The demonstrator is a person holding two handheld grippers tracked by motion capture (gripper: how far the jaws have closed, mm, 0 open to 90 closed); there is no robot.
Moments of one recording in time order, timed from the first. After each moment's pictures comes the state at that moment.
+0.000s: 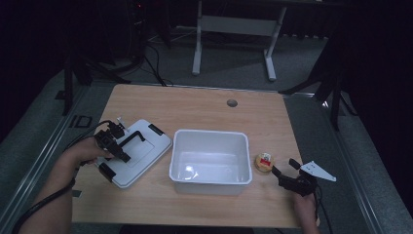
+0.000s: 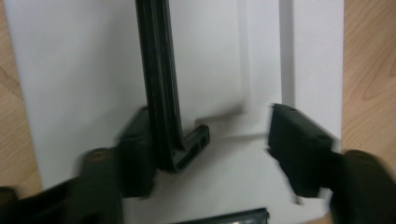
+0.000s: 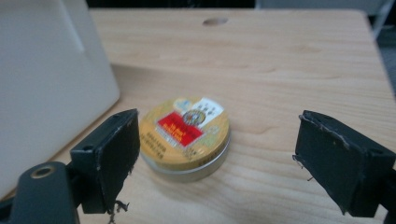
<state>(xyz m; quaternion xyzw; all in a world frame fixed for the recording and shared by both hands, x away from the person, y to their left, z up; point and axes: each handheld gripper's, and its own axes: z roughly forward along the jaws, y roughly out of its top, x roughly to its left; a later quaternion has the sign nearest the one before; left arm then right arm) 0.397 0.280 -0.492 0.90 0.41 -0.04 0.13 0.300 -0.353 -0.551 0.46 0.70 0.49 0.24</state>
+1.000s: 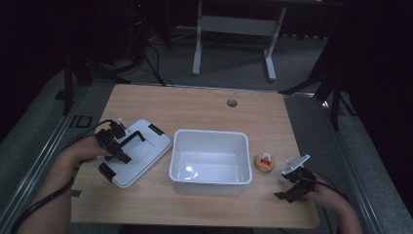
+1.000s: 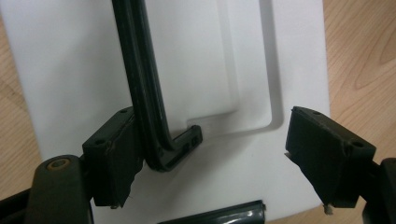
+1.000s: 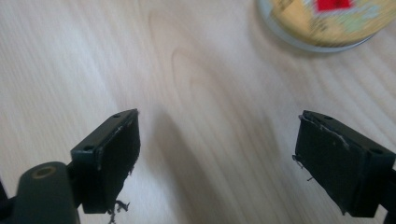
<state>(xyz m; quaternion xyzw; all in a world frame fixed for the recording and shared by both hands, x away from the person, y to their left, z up) 0.393 0.277 -0.484 0.92 0.38 -0.03 0.12 0.318 -0.339 -0.518 0.24 0.95 0.19 0.03</state>
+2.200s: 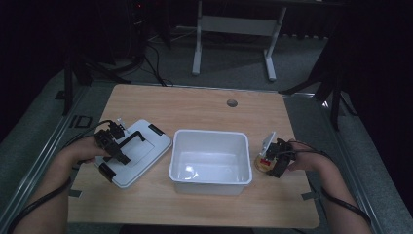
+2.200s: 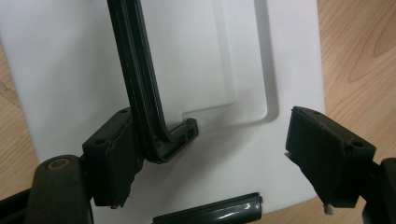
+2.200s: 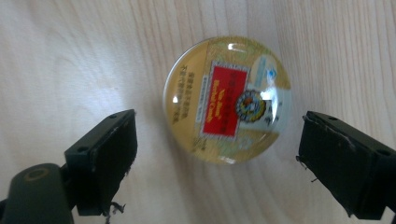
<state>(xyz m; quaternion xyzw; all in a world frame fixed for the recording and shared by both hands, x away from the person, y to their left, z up) 0.391 0.278 -0.484 0.92 0.37 -0.03 0.12 0.396 -0.274 -0.494 0.09 0.99 0.05 0.08</state>
